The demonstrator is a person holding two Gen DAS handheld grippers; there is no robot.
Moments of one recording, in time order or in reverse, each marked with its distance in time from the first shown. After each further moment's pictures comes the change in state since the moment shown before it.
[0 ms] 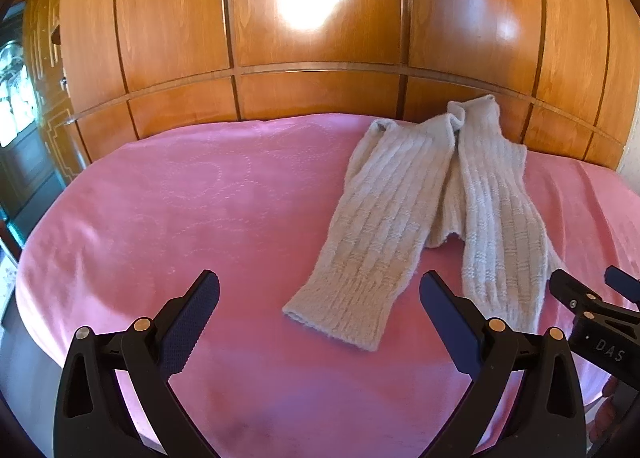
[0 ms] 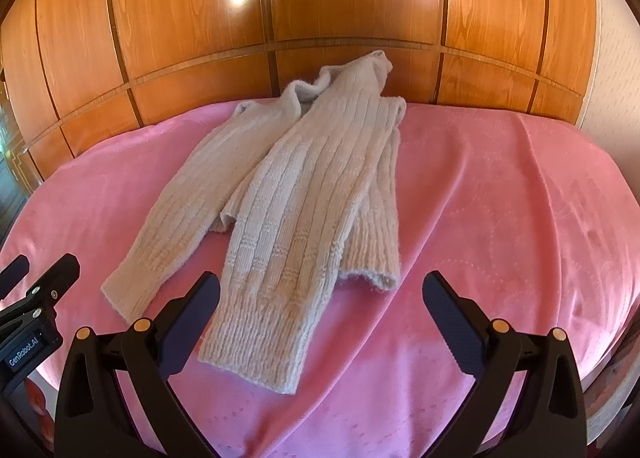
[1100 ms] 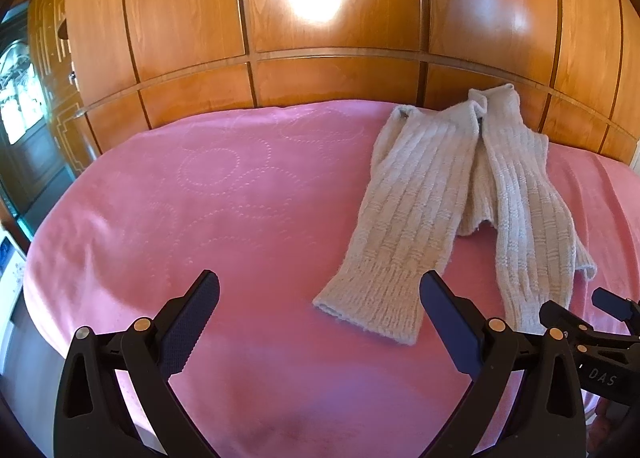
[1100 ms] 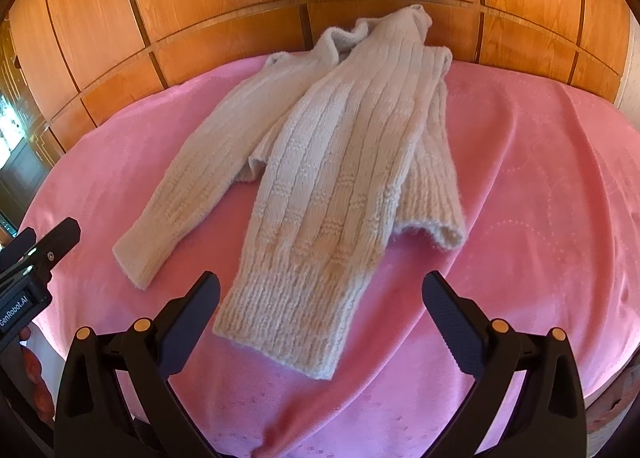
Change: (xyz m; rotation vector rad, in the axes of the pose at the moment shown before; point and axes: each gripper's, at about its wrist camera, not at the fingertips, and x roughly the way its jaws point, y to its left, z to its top) left arm 0.016 0.017 -0.005 0.000 0.034 0.040; right arm 0.035 0.013 -0.021 -0.018 0.132 0.126
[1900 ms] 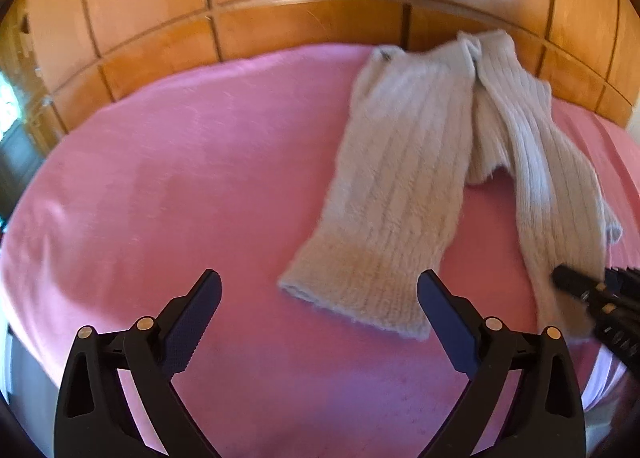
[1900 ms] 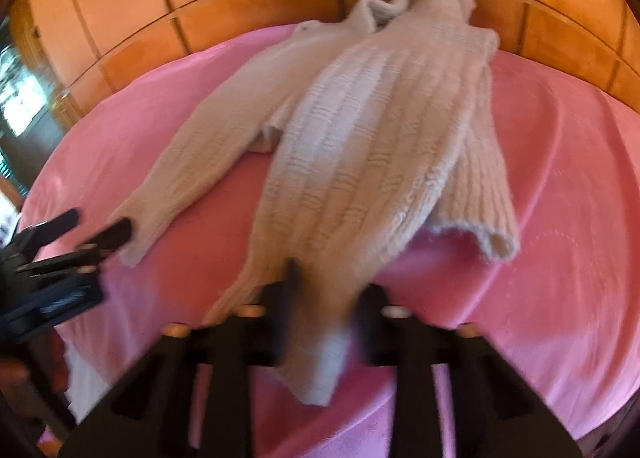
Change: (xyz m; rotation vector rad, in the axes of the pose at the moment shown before) left arm 0.066 -0.014 -0.018 0.072 0.157 -0.075; right arm 0.033 -0.004 0.004 -0.105 0.084 0.102
